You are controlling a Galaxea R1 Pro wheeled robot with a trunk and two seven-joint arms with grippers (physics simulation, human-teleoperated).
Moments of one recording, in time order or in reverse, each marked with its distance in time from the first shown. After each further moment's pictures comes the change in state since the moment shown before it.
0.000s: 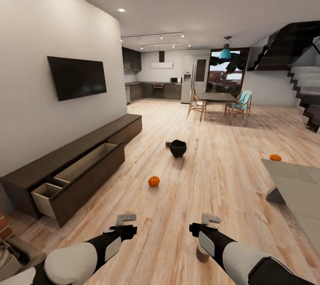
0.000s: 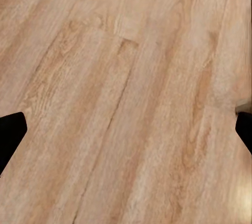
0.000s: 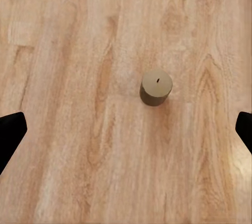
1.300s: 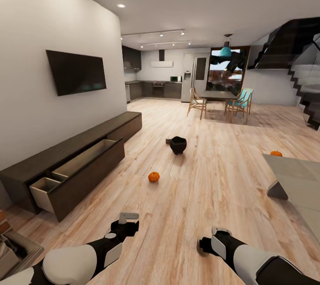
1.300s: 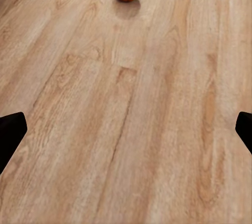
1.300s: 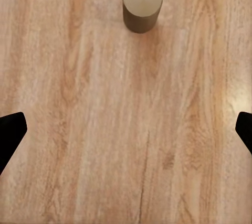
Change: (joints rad) left arm 0.001 0.013 0.000 -0.071 -0.107 -0.205 0.042; right arm -0.001 -0.063 -0.011 0.076 -0.021 0.210 0.098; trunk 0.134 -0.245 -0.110
